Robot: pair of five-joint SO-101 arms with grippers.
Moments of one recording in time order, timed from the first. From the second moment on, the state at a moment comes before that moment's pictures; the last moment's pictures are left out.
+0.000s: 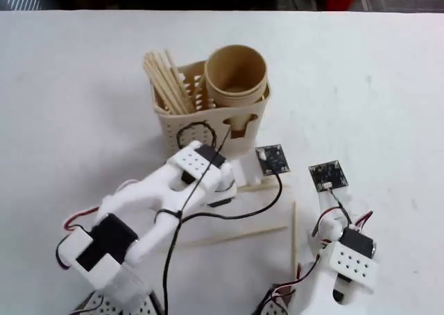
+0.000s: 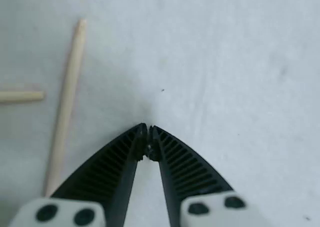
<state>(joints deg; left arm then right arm) 31.7 6.4 31.7 54.7 -35.4 24.3 -63.7 86.0 57.5 40.6</state>
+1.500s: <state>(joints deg) 24.6 -6.7 39.3 47.0 -35.4 24.3 -63.7 86.0 57.5 40.6</state>
